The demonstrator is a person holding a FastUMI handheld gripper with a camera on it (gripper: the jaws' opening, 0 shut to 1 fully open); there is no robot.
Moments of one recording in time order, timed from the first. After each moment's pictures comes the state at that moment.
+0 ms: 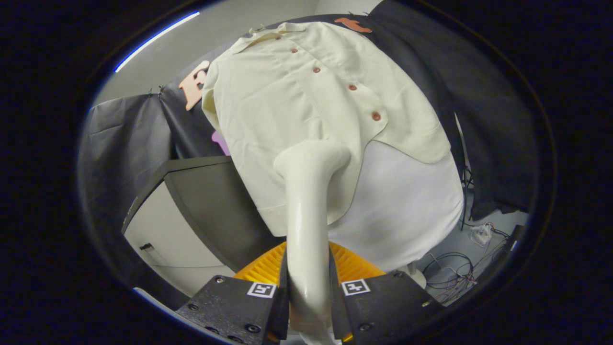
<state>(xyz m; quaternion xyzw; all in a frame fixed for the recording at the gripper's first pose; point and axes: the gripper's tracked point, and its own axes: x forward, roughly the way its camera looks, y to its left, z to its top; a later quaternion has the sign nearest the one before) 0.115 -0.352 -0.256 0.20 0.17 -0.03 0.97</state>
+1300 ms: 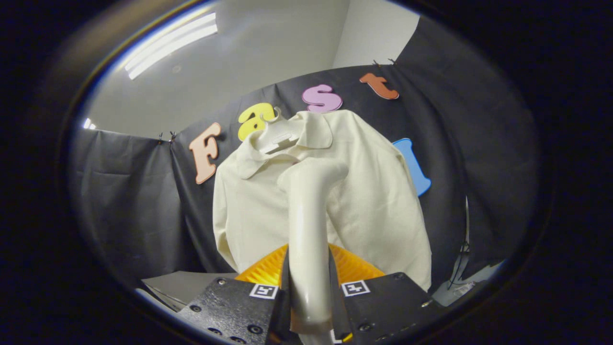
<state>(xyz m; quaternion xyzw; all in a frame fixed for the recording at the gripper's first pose) 0.205 -0.470 0.054 0.16 -0.02 -0.04 0.99</state>
